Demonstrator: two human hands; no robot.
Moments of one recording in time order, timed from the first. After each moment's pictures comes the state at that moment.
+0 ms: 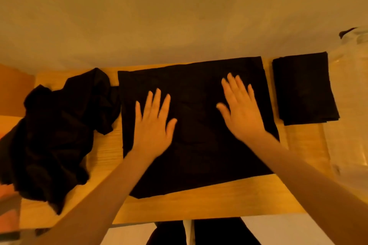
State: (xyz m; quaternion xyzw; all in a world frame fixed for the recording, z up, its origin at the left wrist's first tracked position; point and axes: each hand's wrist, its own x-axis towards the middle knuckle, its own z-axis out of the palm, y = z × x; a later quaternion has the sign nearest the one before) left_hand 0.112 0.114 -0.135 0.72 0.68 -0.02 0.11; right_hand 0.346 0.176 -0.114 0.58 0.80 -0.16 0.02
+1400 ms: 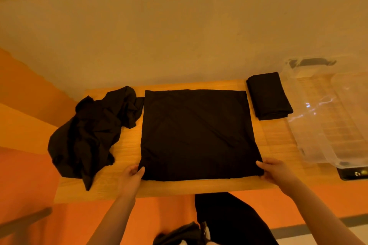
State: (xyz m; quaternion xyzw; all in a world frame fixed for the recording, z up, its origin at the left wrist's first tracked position) left_hand 0.074 -0.058 -0.105 0.18 0.84 0.30 0.42; right_hand 0.469 0.001 -0.103 0.71 0.28 -0.62 -0.19
